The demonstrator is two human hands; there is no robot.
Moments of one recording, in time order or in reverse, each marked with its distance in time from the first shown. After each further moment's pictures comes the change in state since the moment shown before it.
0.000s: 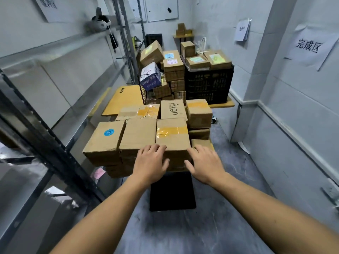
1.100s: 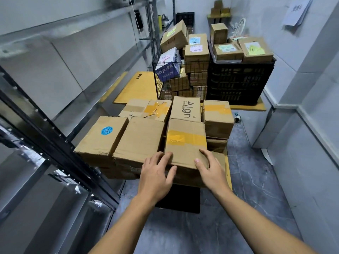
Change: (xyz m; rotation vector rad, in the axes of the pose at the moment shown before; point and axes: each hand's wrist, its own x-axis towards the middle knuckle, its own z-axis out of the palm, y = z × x) left_hand 0.049 0.022 0.061 -0.311 0.117 -0.325; right_hand 0.089 0.062 0.062 0.923 -0.008 0.247
